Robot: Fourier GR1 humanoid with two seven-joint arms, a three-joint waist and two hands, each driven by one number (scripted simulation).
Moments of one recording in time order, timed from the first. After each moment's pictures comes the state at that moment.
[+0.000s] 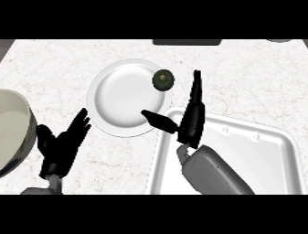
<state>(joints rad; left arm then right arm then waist) 0.00 0.16 -0.12 -1.46 0.16 0.08 0.23 -0.50 -0.01 0.57 -1.18 0.23 -1.12 0.27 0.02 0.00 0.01</state>
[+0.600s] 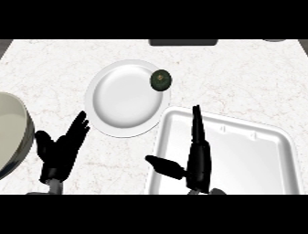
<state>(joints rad) 0.03 0.13 -0.10 -1.47 0.13 0.08 0.20 -0.18 -0.07 0.71 -1.41 0.36 -1.00 0.27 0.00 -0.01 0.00</state>
